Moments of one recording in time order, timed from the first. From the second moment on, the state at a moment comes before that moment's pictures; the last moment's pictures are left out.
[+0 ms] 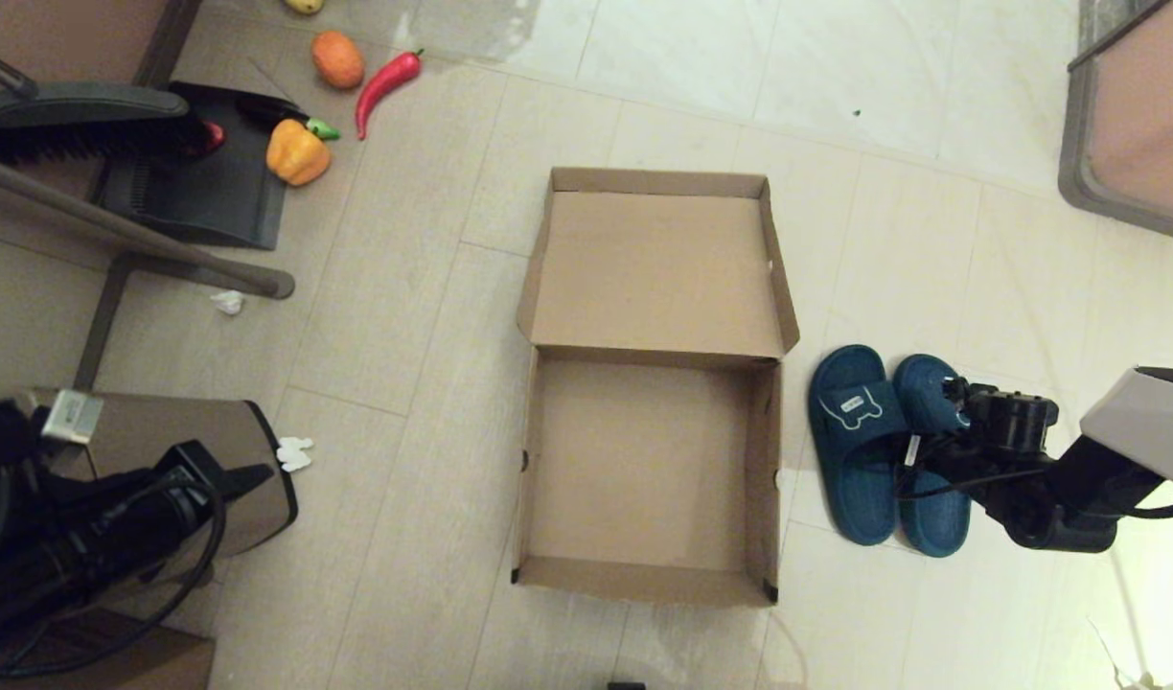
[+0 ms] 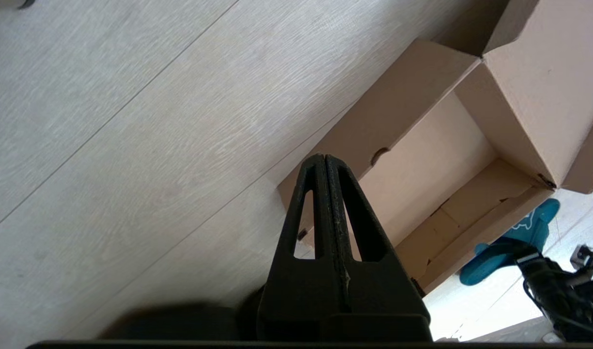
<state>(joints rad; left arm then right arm) 0.05 1.39 -0.42 -0.60 -0.16 -0.61 -0.18 2.41 -1.05 -1.01 -0.07 0.09</state>
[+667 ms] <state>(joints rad) 0.05 1.41 -0.41 -0.60 -0.16 -0.62 -0.19 2.47 -1.14 -1.02 -0.07 0.08</state>
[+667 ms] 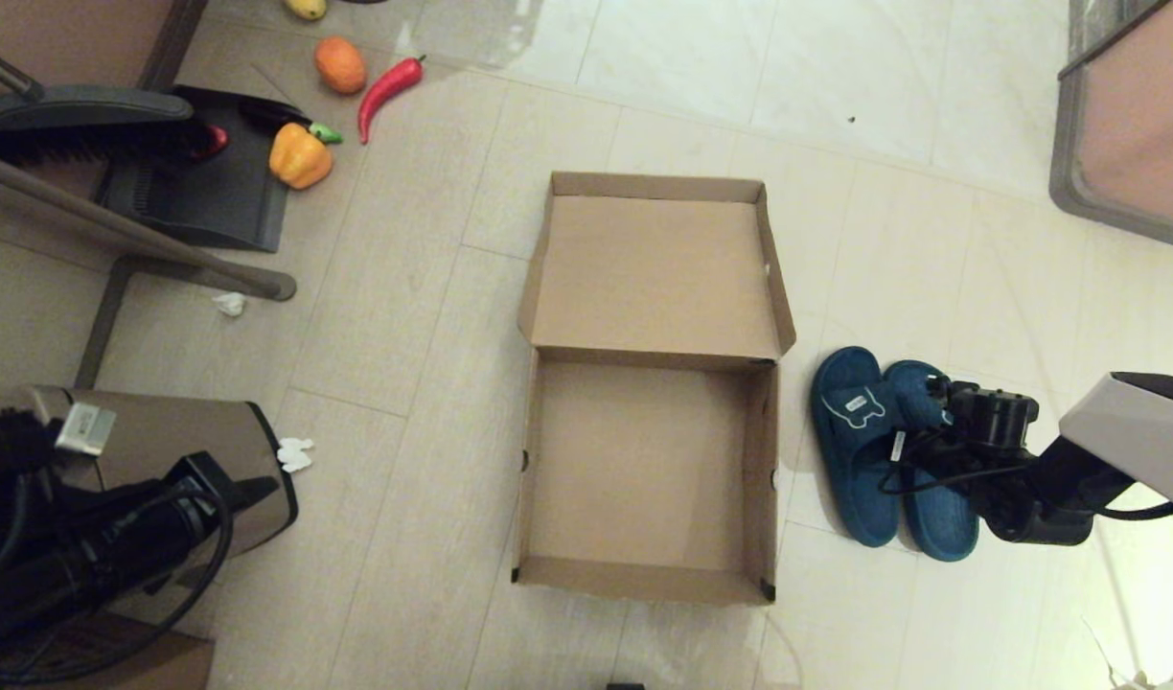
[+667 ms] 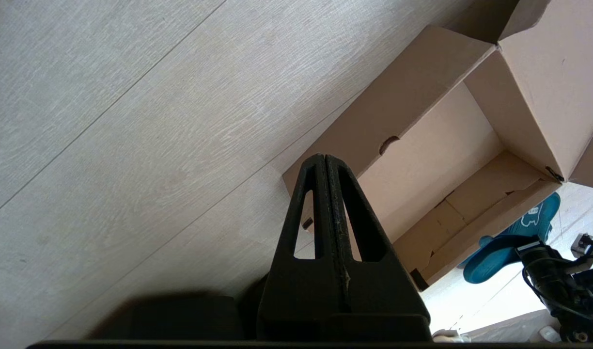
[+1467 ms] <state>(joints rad) 0.04 1.36 -0.34 -0.61 -0.17 -0.69 -0.12 2.09 -0.88 -0.90 -0.08 0.09</state>
